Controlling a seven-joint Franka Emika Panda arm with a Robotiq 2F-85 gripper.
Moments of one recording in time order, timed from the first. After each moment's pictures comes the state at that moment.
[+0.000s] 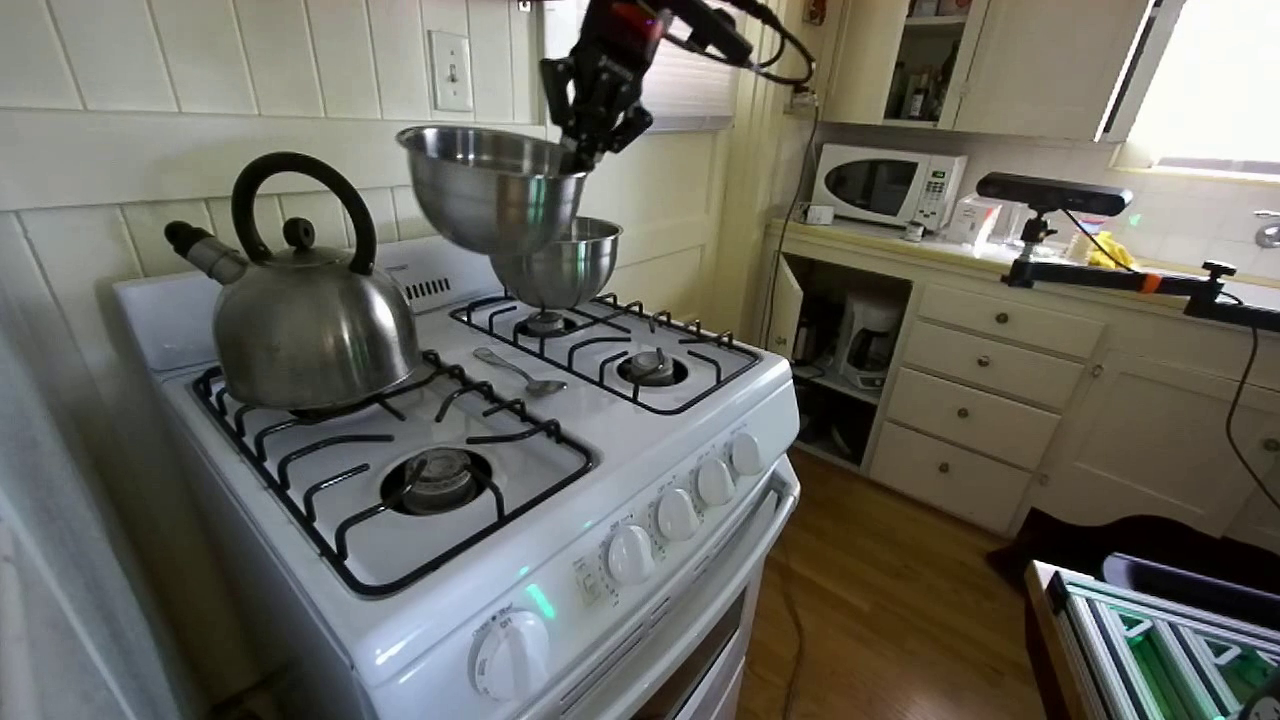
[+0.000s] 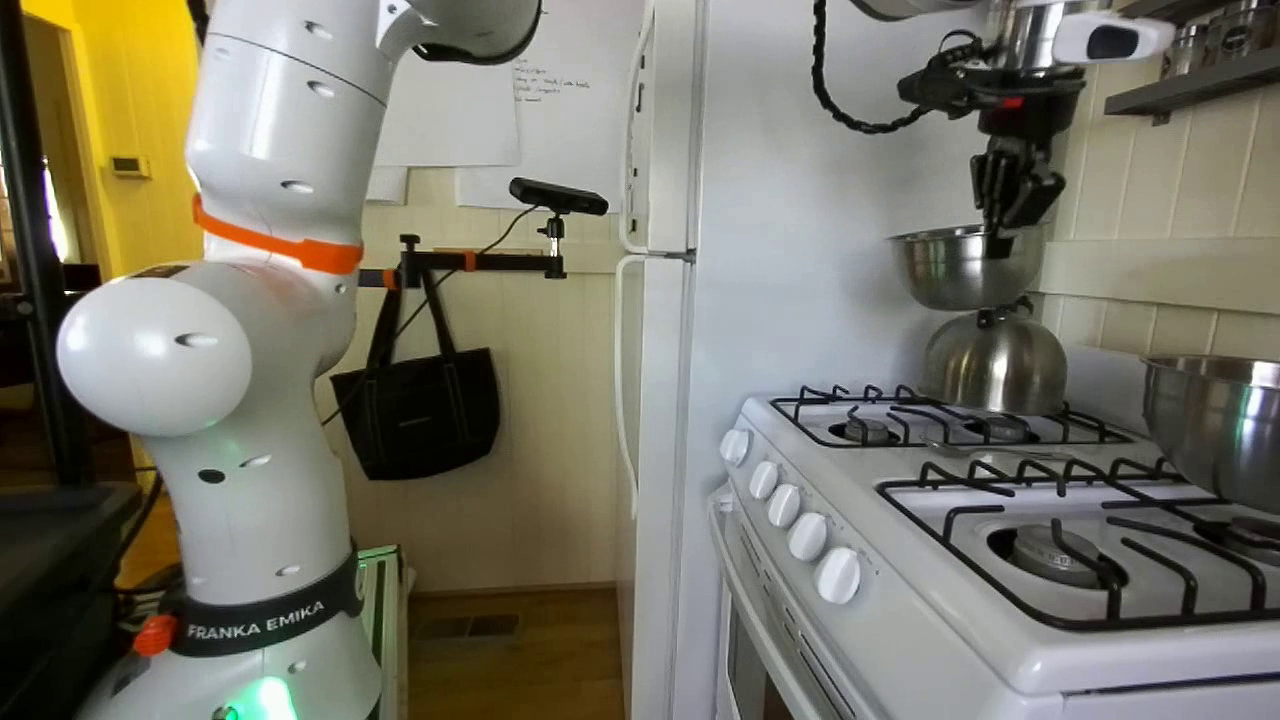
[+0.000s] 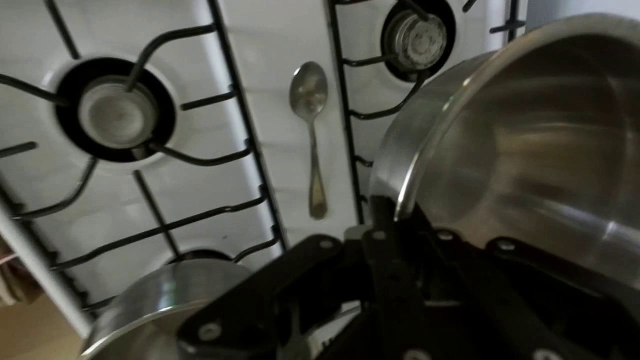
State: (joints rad) arm -0.19 0.26 -0.14 -1.41 0.35 1.84 0.14
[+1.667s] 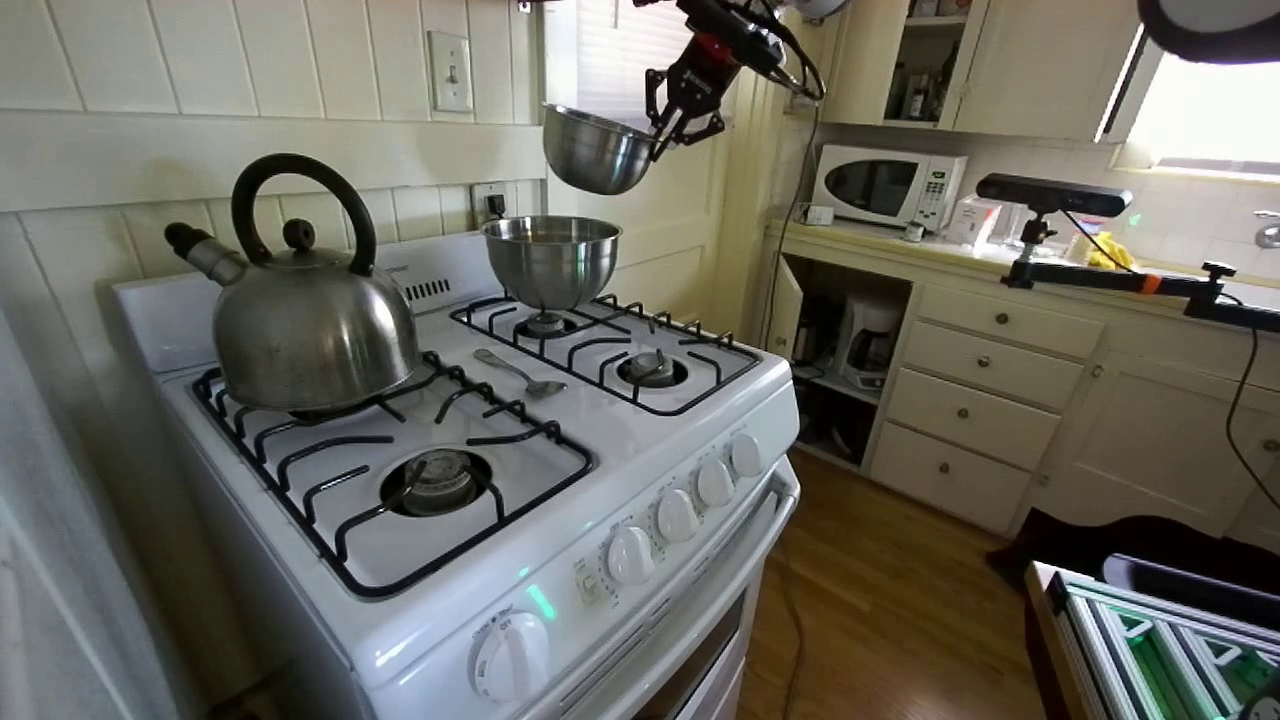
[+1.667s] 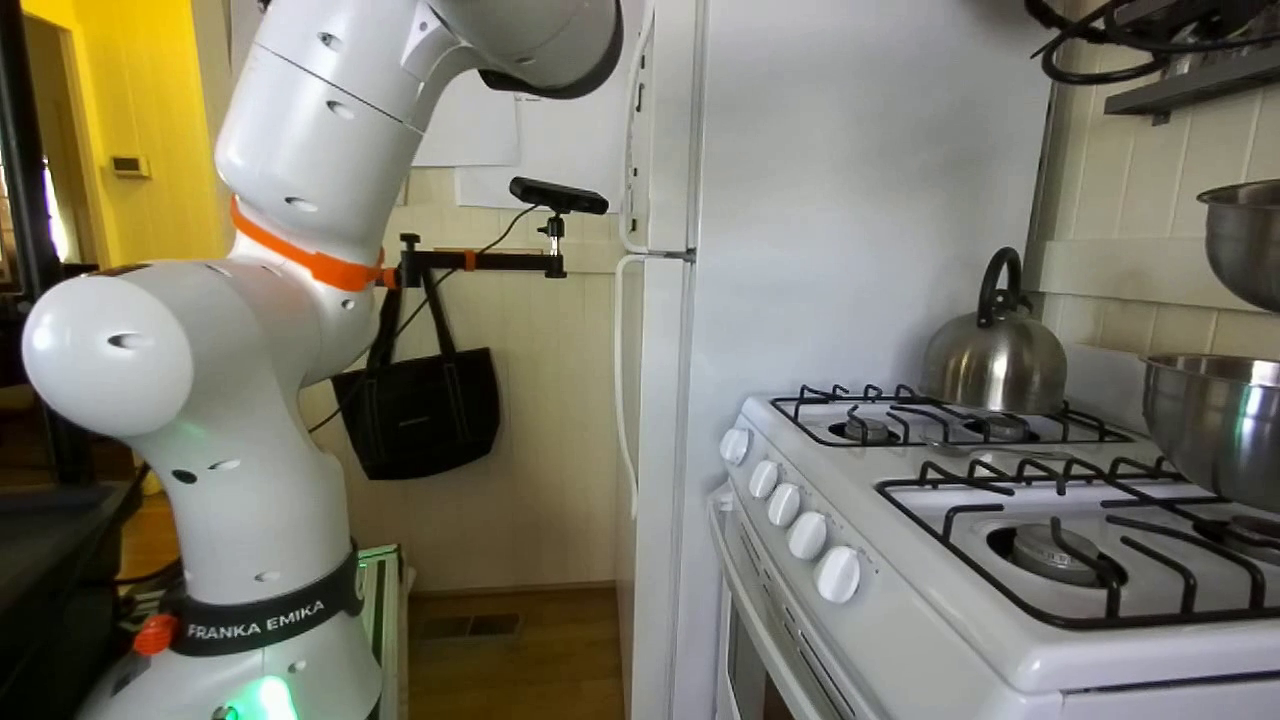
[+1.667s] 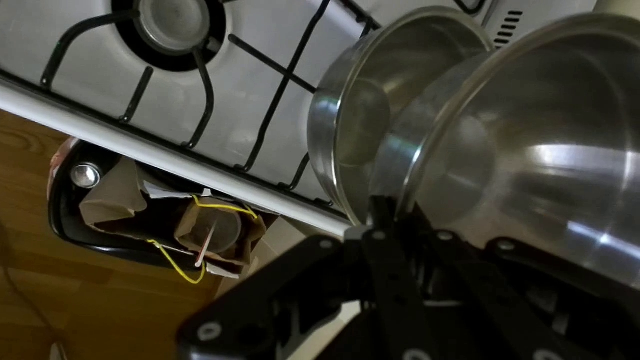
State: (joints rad) arm -0.42 0.47 -0.28 -1.16 0.59 1.88 0.58
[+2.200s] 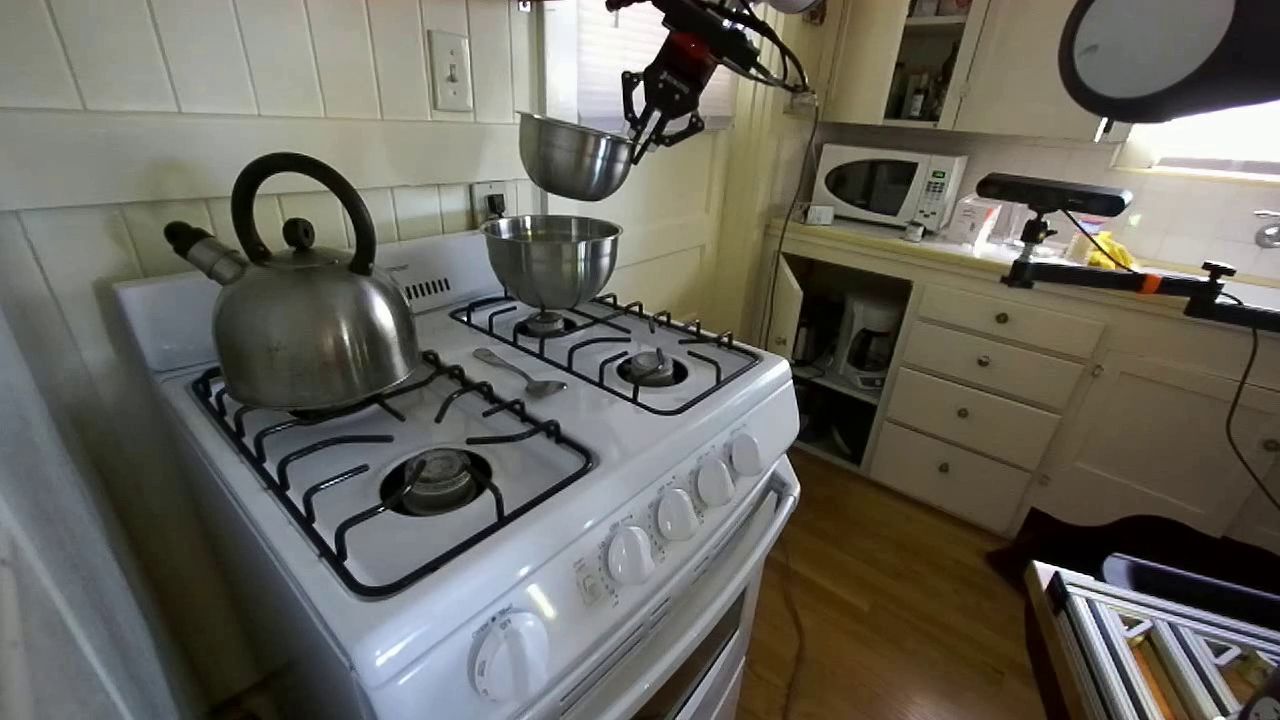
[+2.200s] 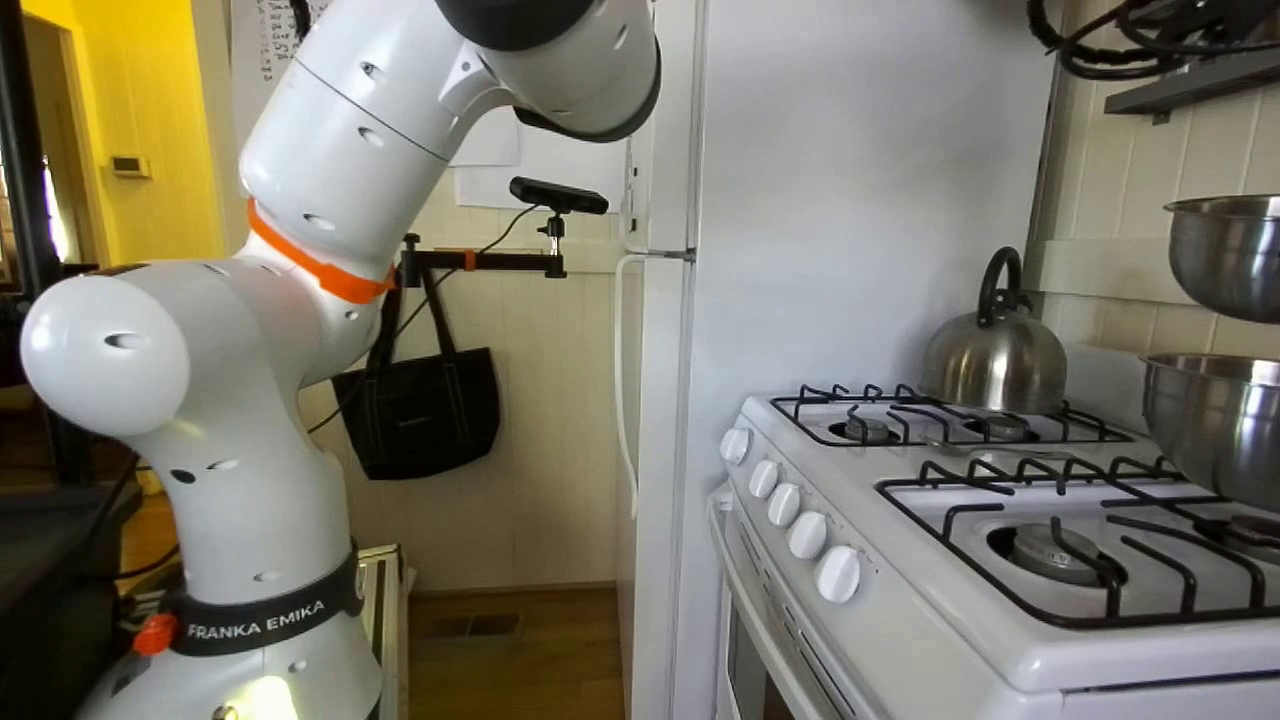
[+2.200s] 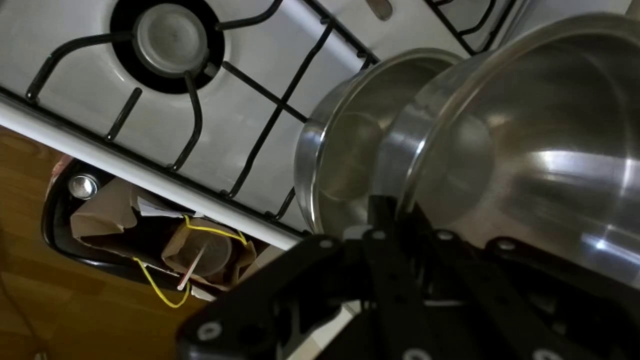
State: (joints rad) arm -0.44 0.60 -0.26 -0.95 0.59 1.74 0.59
